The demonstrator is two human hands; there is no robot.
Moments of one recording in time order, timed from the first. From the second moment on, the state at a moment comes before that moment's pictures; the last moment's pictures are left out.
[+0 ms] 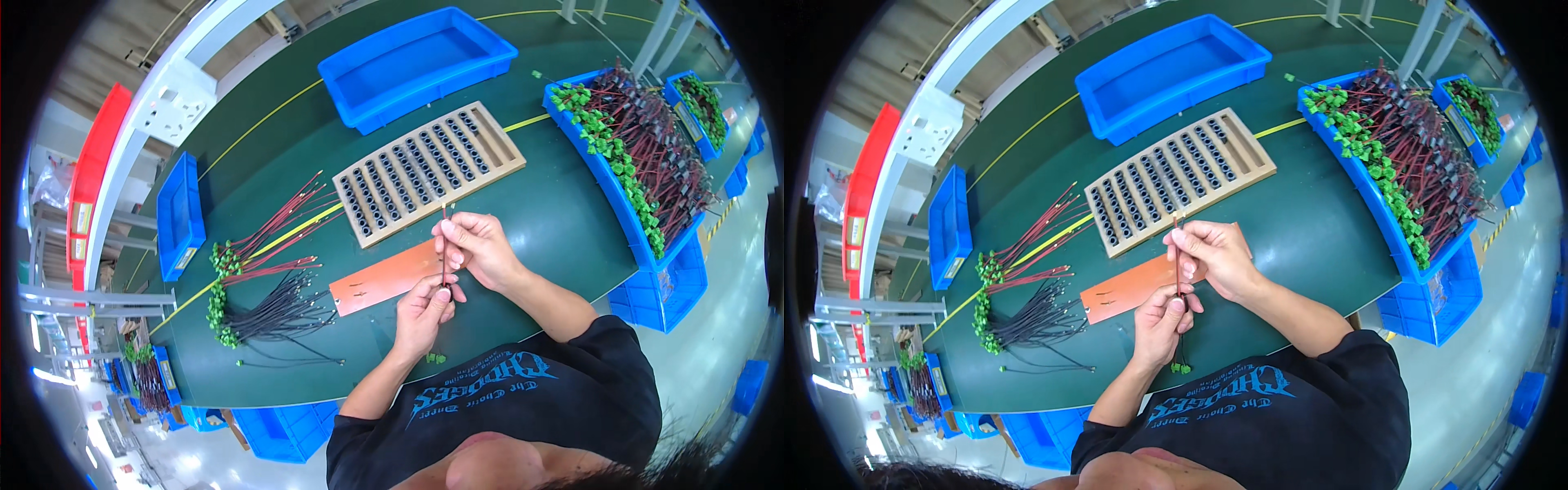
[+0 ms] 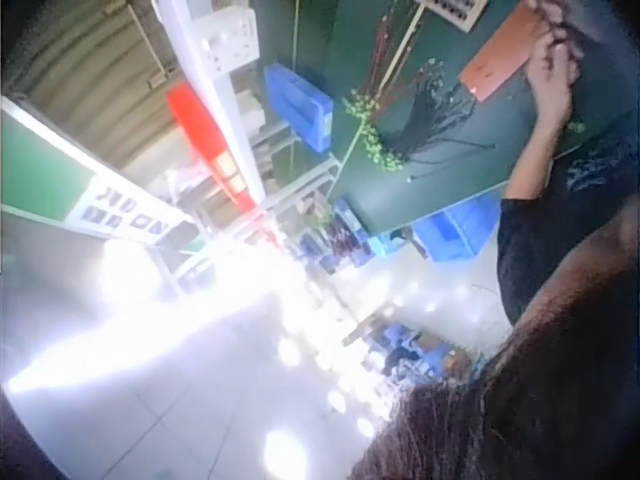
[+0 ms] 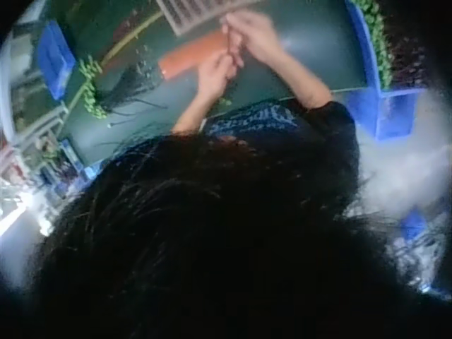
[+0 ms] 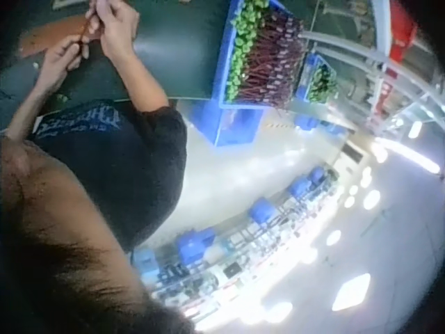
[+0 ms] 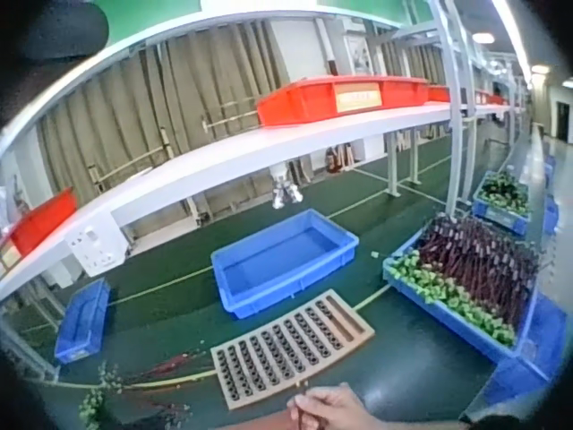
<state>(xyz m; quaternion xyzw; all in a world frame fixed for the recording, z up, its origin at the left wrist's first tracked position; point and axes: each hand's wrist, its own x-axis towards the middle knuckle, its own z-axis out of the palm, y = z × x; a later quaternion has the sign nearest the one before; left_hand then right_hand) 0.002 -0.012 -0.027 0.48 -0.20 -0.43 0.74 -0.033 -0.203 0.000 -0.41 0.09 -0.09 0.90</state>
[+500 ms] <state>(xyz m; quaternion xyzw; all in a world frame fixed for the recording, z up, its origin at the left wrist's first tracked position) 0.036 0.020 -0.043 0.71 -0.37 -0.06 0.60 -0.168 -0.447 0.135 -0.68 0.35 -0.41 0.50</state>
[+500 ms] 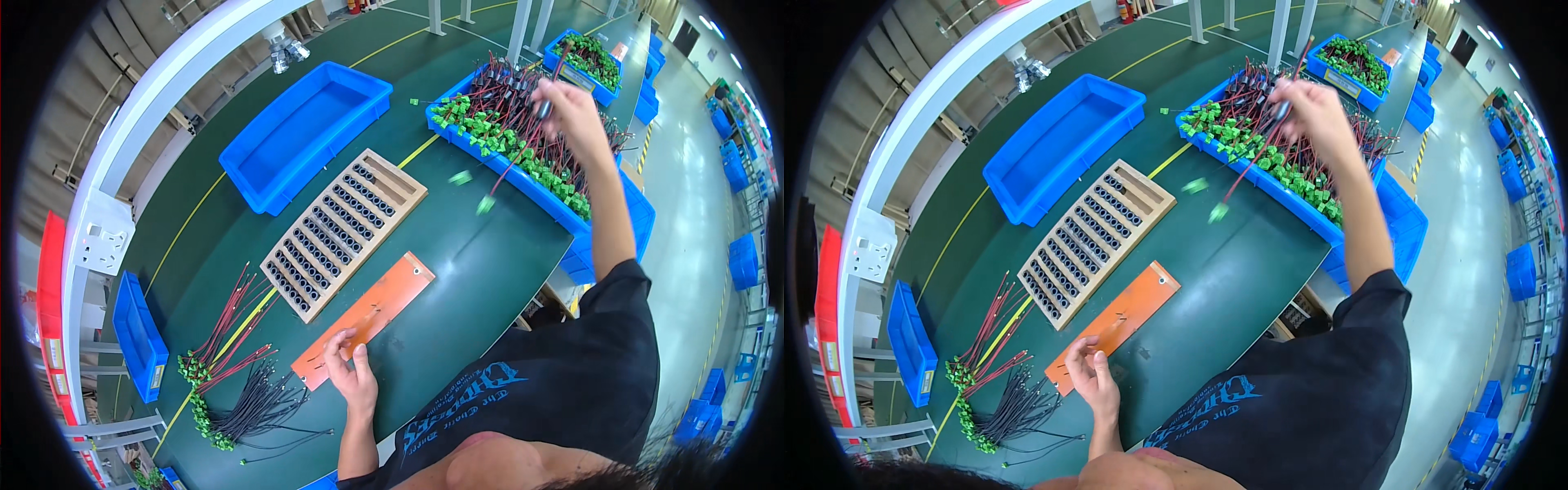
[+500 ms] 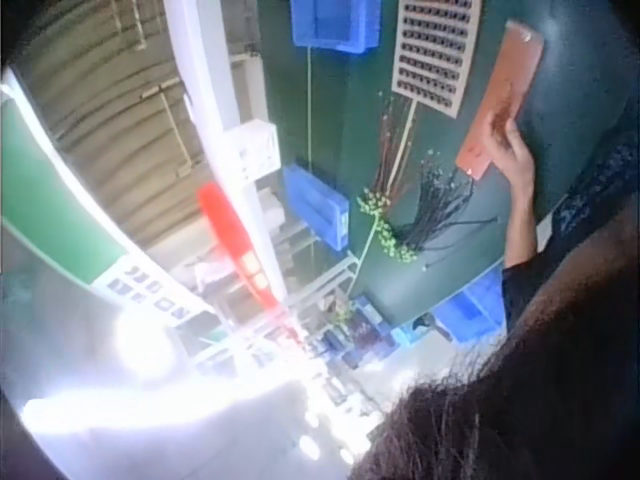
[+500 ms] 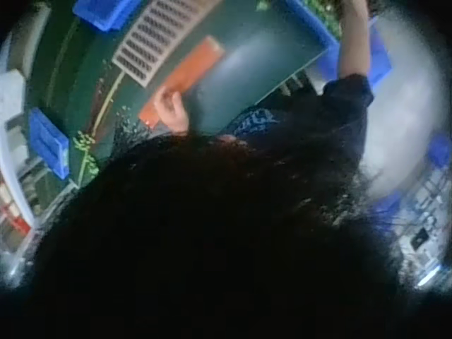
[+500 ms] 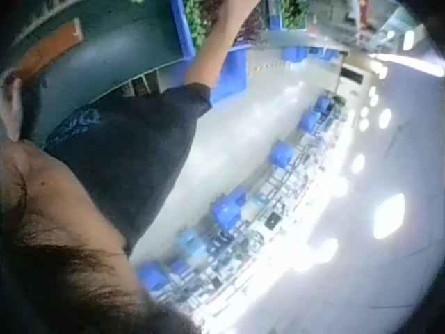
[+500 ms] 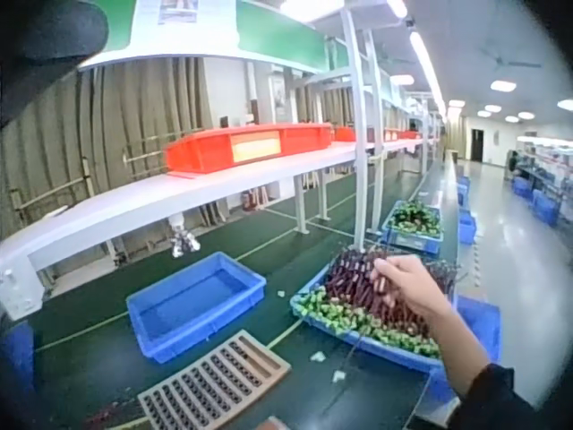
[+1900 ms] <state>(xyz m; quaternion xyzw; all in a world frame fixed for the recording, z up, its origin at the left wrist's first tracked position) 0.264 0.189 -0.015 0.86 -0.49 0.16 0.00 0.069 -0.386 -0.066 -0.90 0.19 -0.31 0.26</state>
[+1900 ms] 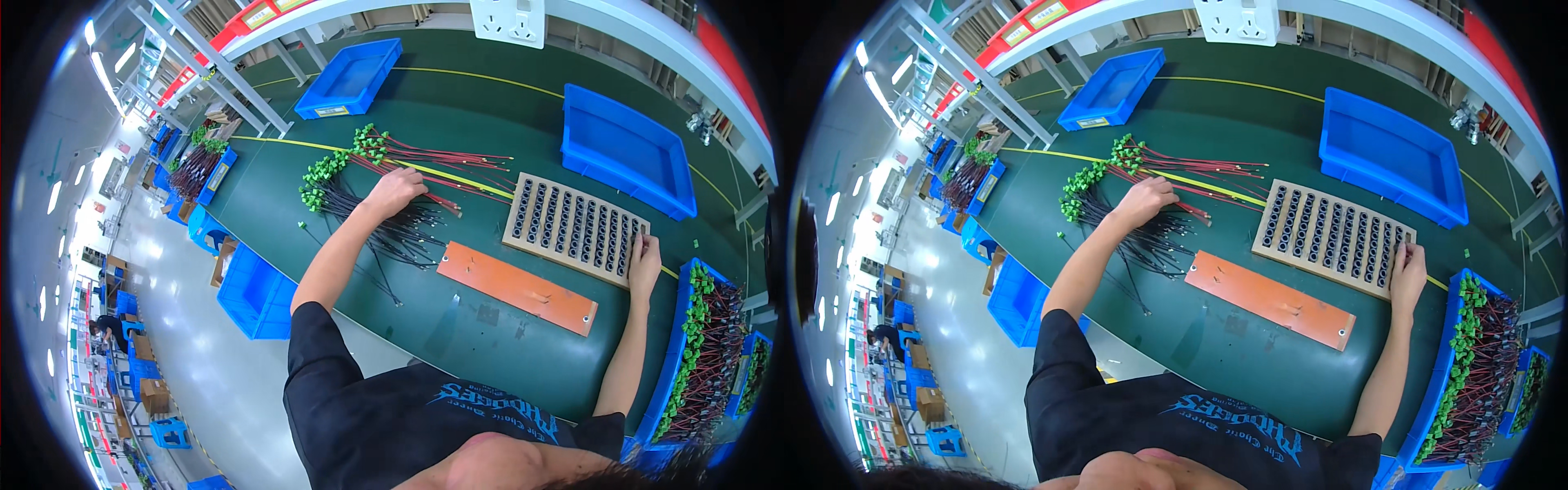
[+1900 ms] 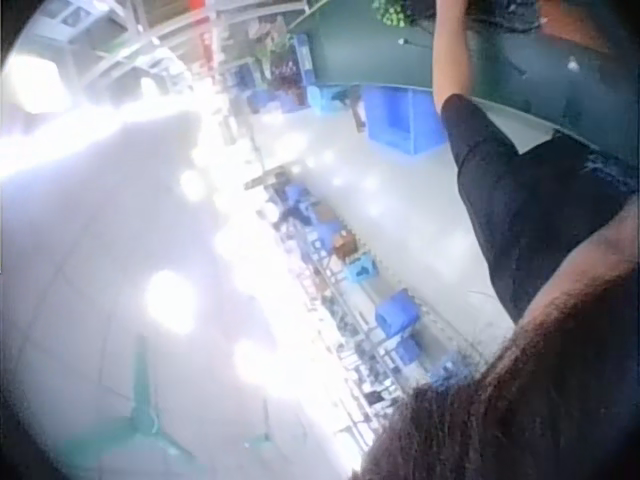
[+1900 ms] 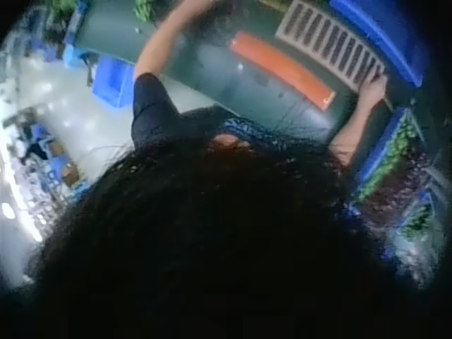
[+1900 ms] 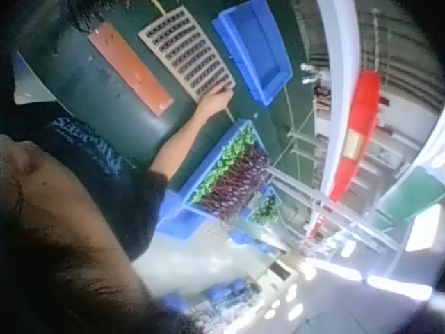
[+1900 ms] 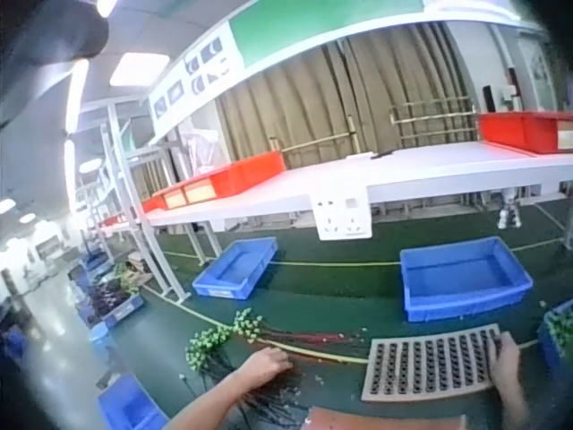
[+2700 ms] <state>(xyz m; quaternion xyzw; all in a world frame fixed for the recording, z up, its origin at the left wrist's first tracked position) 0.271 0.204 0.013 0.86 -0.47 0.09 0.17 0.068 -0.392 -0.071 -0.89 0.19 -0.30 0.28</state>
